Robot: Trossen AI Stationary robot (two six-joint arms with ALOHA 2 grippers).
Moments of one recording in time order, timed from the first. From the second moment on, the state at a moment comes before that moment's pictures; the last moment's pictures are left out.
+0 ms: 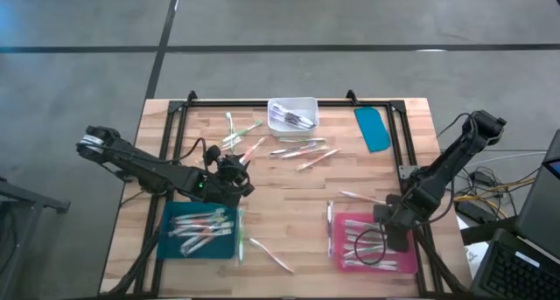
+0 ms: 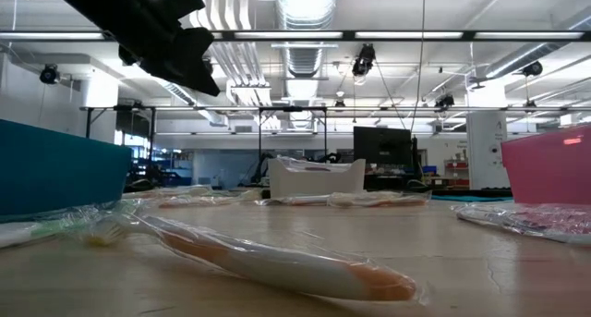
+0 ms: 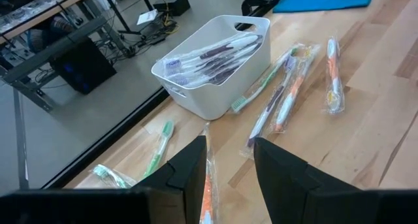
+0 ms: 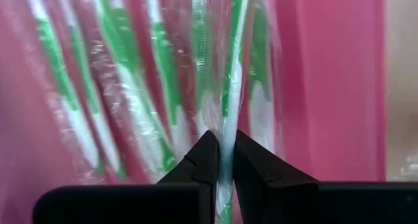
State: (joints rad) left arm -0.31 1.30 0.79 -0.37 -1.06 -0.56; right arm 0.83 1.07 0.50 -0.69 -0.12 1.13
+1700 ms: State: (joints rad) left arm -0.28 1.30 0.85 -0.52 -0.60 -0.42; right arm 0.44 1.07 0.73 -0.60 0.10 0.60
